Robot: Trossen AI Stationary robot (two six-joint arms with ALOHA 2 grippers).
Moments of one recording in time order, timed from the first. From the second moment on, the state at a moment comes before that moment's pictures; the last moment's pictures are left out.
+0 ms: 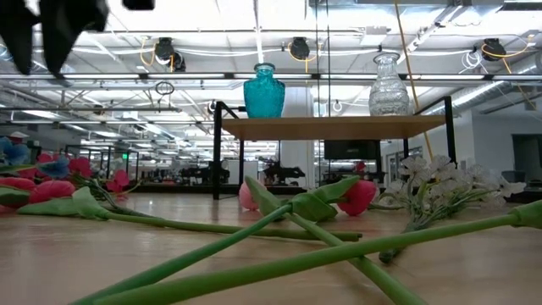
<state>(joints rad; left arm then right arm) -0.51 1.54 1.24 -1.15 0.01 -2.23 -0.06 1.11 1.53 -1.05 0.26 0.03</state>
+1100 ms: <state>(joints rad) -0.67 1.53 0.76 -0.79 0.04 -2.31 -0.06 1.11 1.47 -0.89 0.26 0.03</state>
